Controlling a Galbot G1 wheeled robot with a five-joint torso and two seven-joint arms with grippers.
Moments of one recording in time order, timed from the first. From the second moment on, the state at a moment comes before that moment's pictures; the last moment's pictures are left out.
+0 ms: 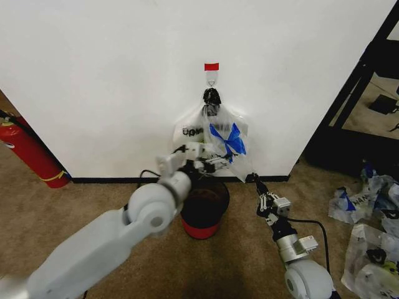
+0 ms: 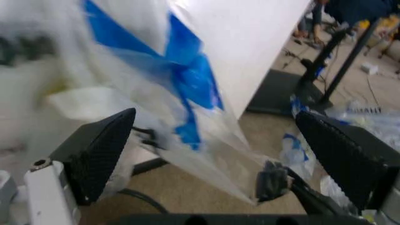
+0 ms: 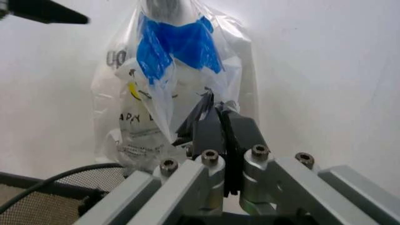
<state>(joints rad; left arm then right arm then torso) 0.48 -0.99 0.39 -2.08 -1.20 0.36 -0.60 -1.48 1.27 0.46 1.96 0.25 0.24 -0.08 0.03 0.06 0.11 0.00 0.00</state>
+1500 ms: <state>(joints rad) 0.49 -1.11 0.41 -1.93 -0.92 0.33 -0.62 -1.53 1.25 0.50 2.03 0.31 0.22 -0.06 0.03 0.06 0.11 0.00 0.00</state>
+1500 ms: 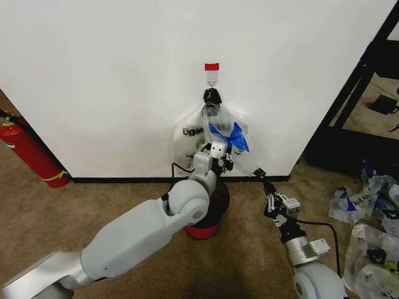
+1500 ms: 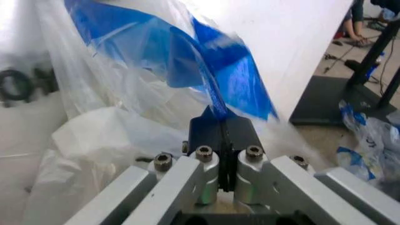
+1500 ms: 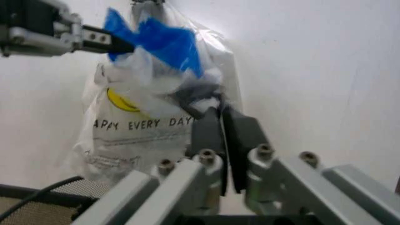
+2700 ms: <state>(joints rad) 0.59 -1.08 0.35 -1.93 -0.83 0.28 -0.57 -0.89 0.86 0.05 1.69 0.37 0.15 -0.02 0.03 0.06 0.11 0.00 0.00</state>
